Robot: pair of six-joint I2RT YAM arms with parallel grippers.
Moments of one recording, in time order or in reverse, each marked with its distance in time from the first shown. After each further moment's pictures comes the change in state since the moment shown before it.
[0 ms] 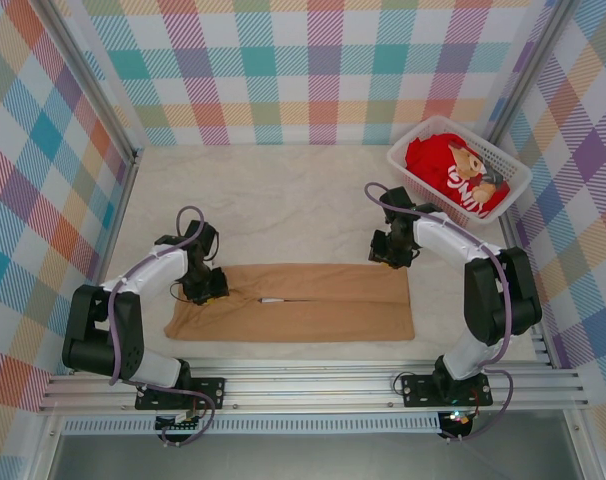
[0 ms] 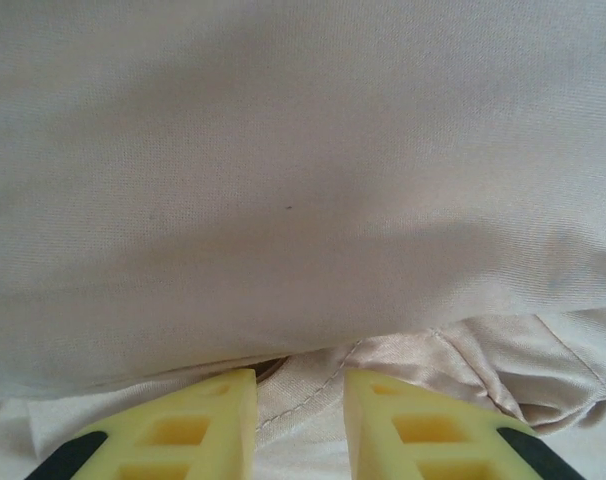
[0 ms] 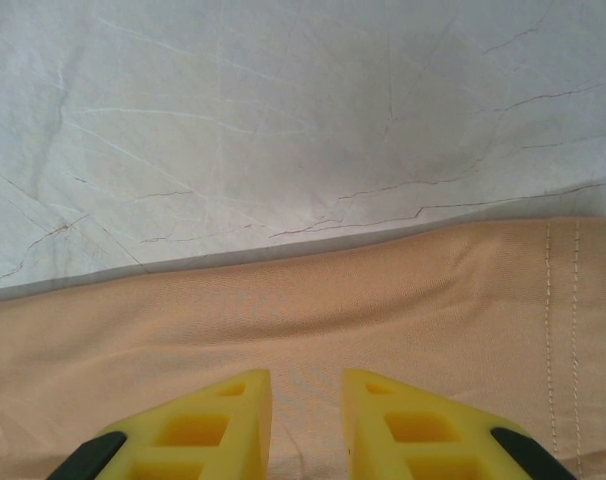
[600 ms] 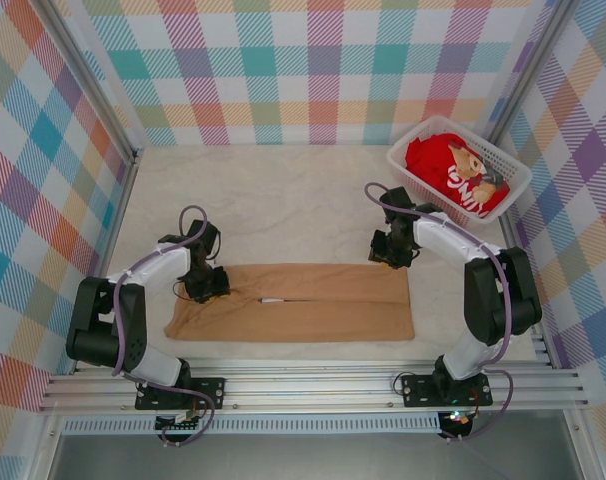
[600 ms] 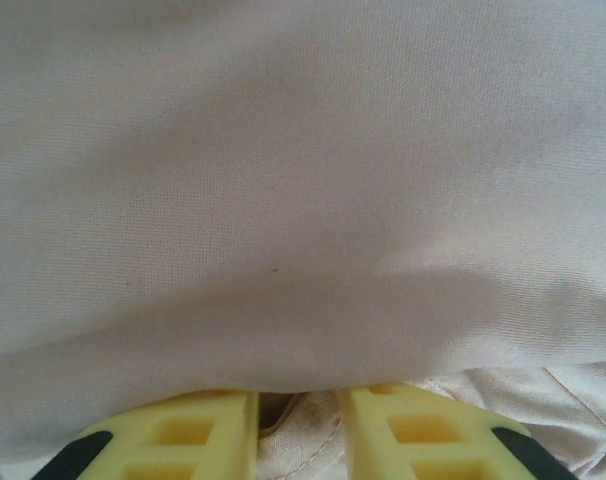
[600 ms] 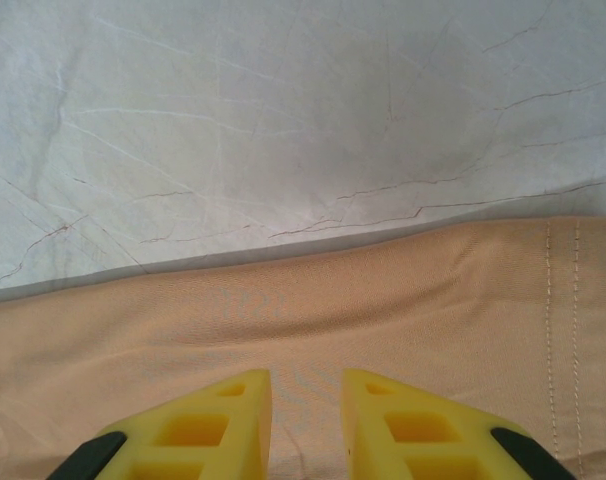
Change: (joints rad) left arm 0.000 0.047 -0.001 0.053 -0.001 0.001; right arm 0.000 0.000 0.000 0.000 0.000 0.003
